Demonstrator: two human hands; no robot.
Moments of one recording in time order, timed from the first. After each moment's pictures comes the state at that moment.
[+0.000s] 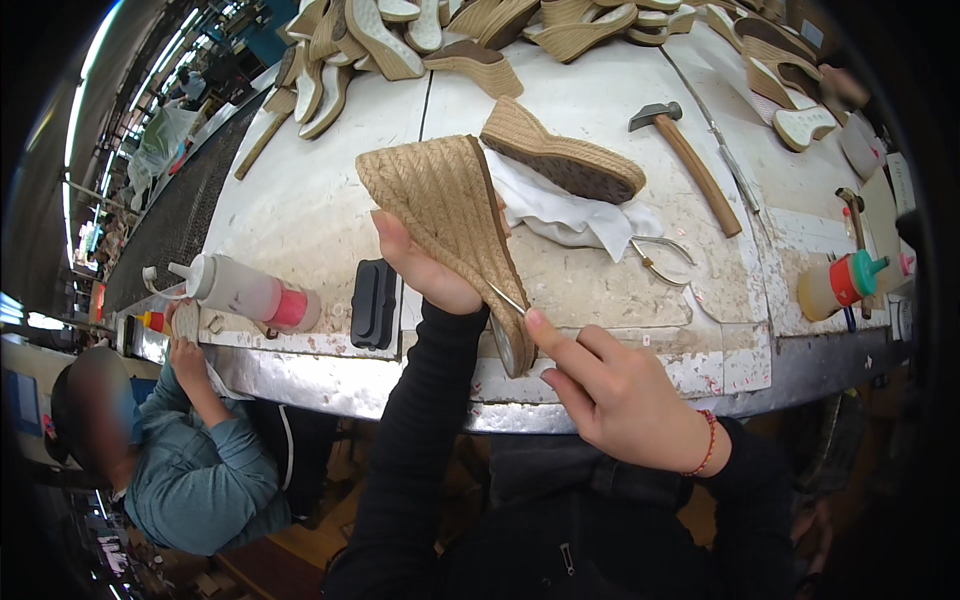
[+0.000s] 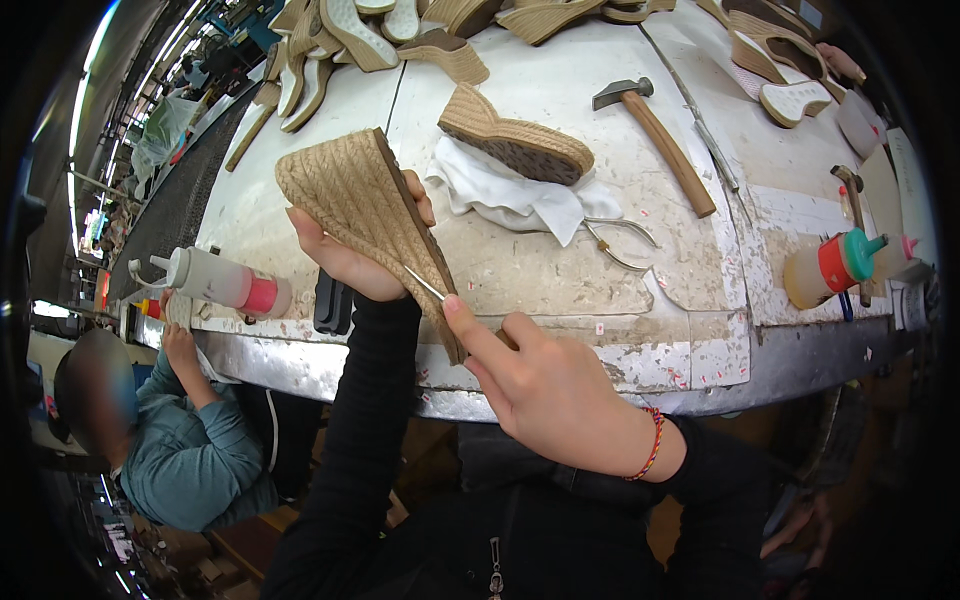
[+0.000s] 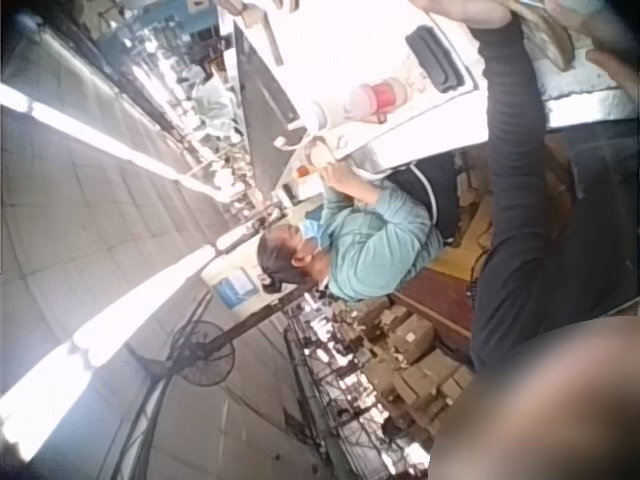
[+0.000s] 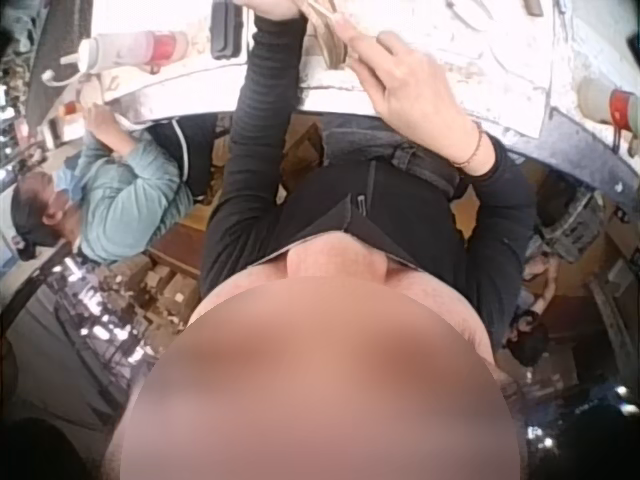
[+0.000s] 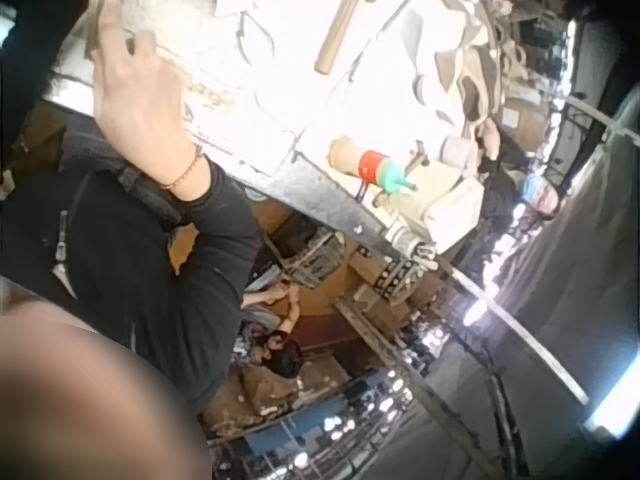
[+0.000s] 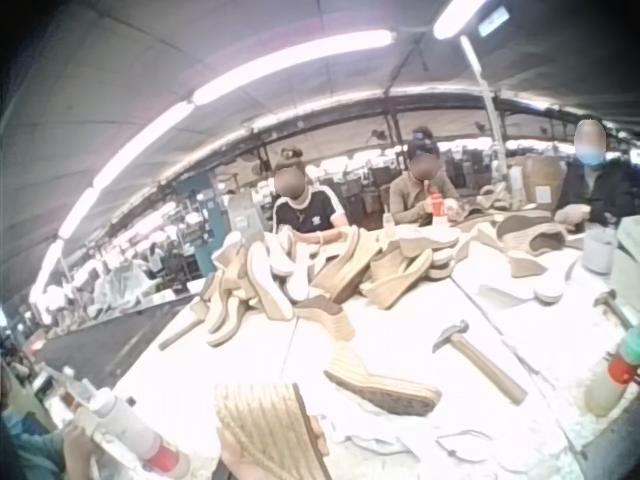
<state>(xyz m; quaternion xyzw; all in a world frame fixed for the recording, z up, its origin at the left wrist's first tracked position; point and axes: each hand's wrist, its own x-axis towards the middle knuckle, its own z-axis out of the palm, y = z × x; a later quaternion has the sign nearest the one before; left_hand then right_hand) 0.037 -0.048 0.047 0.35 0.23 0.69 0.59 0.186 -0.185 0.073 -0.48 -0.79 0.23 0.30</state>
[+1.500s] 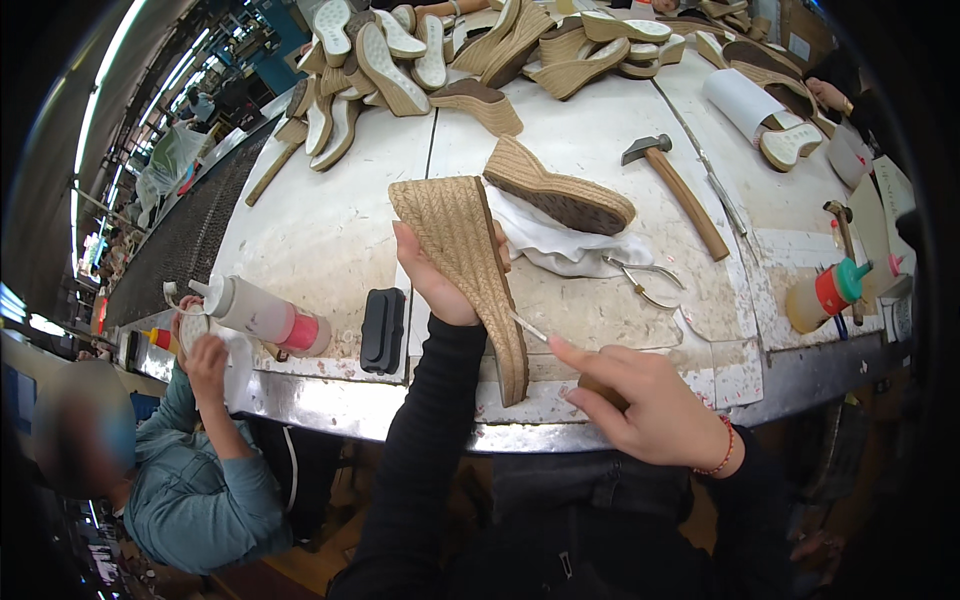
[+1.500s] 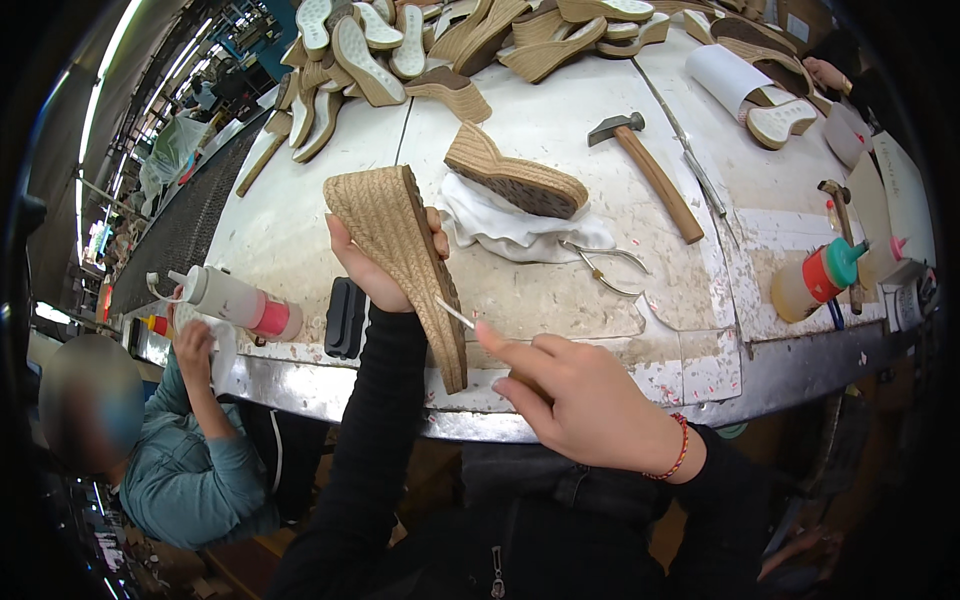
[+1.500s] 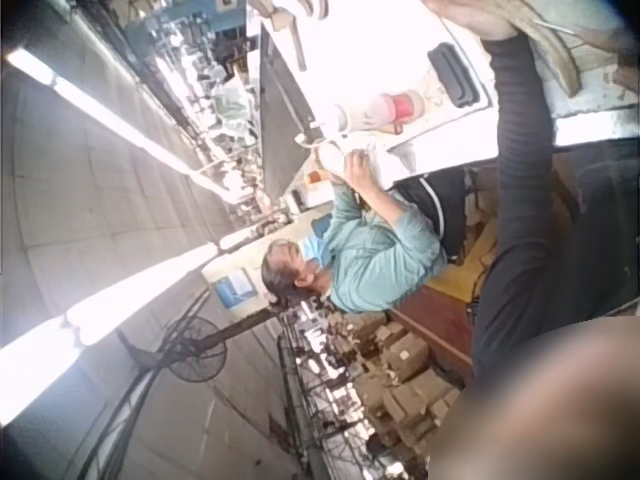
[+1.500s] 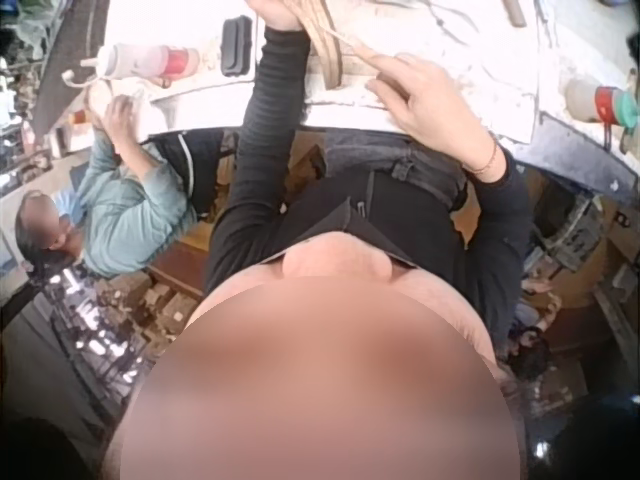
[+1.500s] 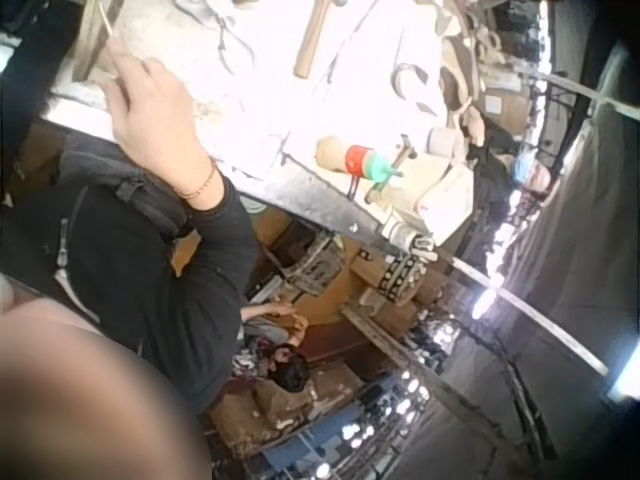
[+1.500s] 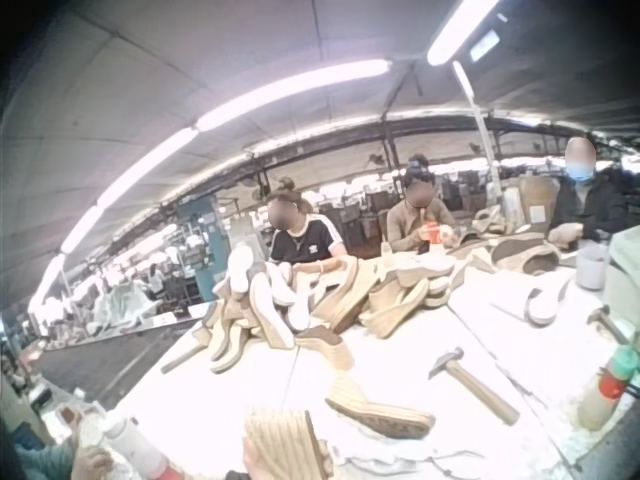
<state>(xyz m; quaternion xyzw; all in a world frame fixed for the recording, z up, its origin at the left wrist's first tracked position) 0.035 -0.037 0.039 0.34 0.21 0.63 0.67 0.212 -0.181 0.082 -0.45 -0.78 0.30 0.31</state>
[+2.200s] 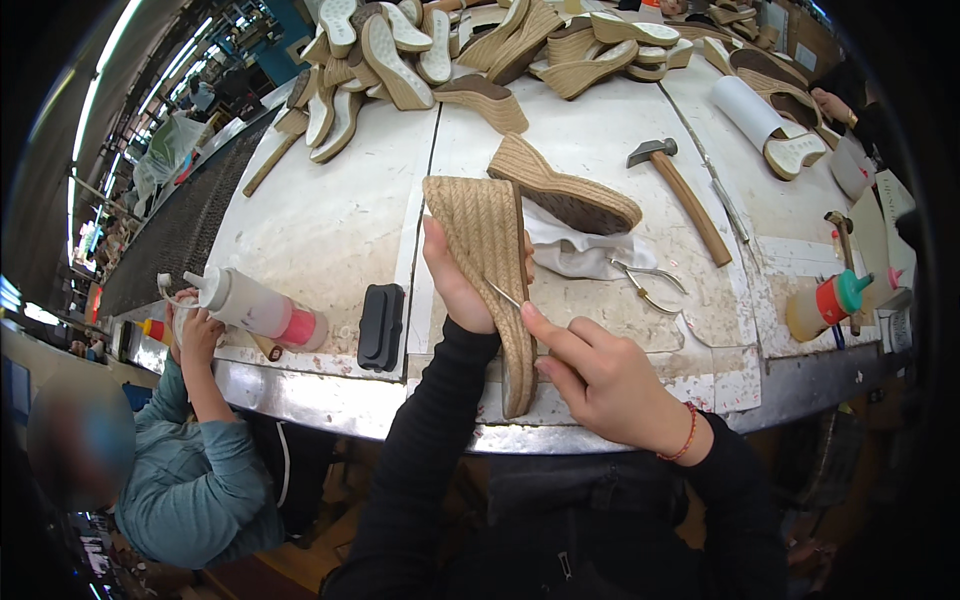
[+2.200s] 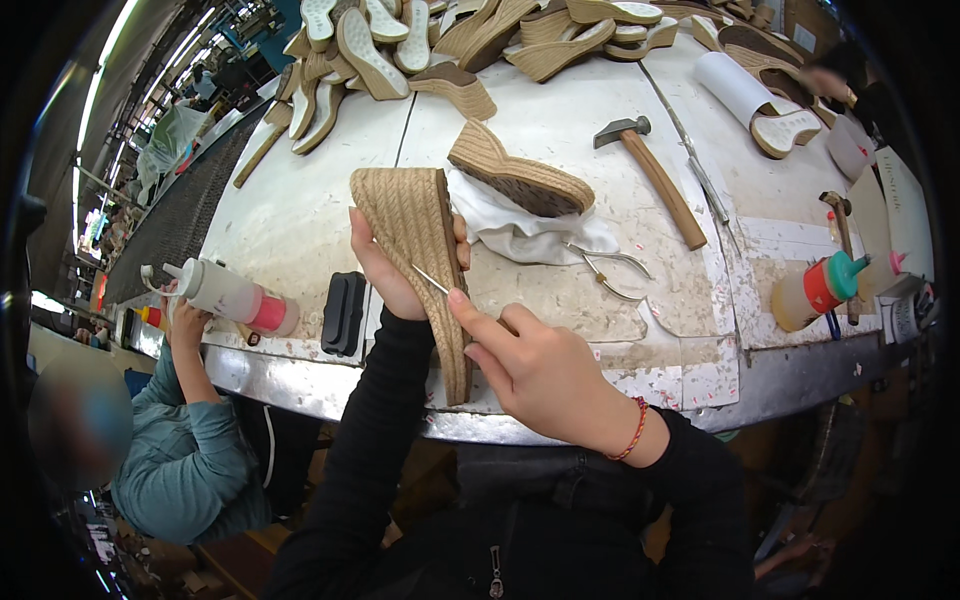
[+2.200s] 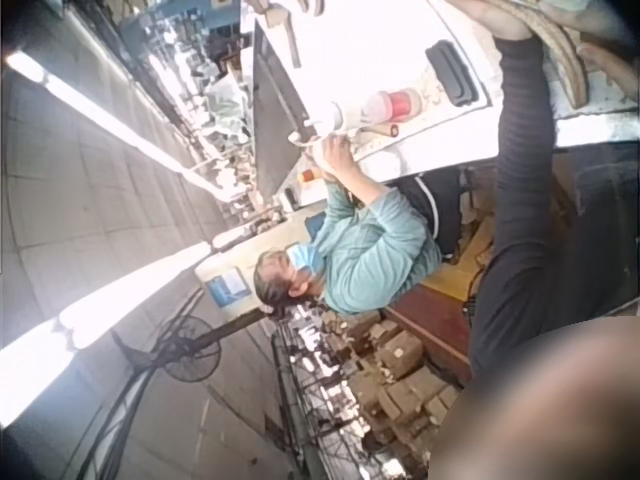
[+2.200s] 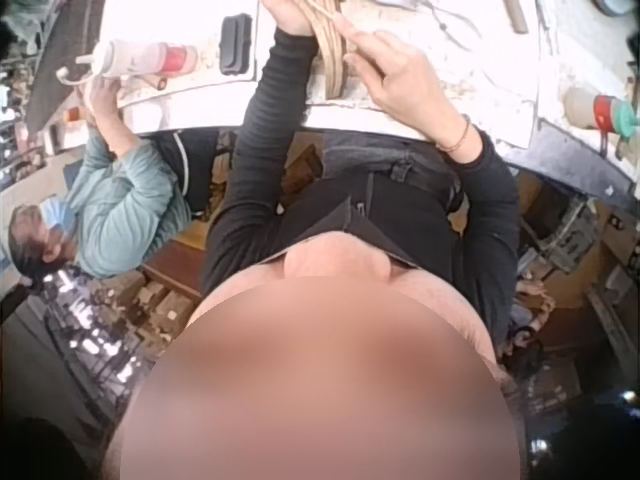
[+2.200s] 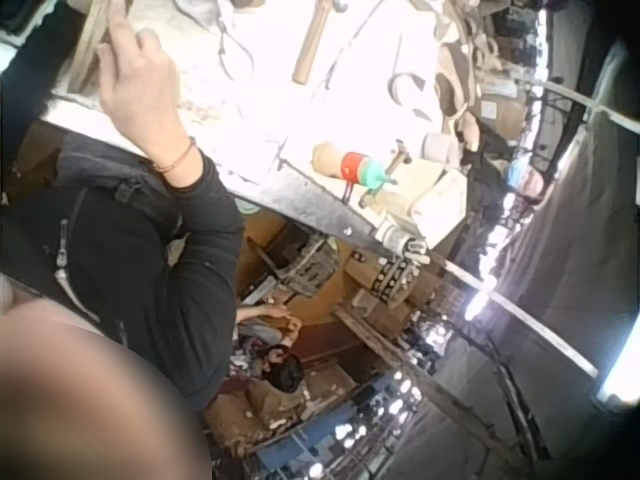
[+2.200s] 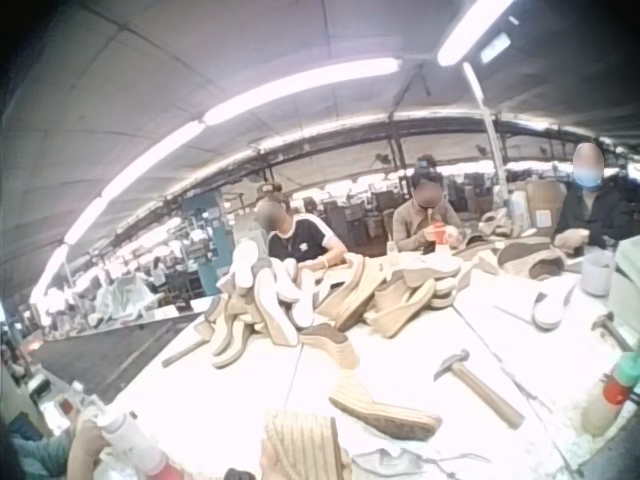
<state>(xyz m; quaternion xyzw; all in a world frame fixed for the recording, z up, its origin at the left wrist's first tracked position) 0.044 -0.047 0.040 0.34 0.22 0.58 0.71 0.185 -0.160 0.064 -0.46 -0.79 0.22 0.34</state>
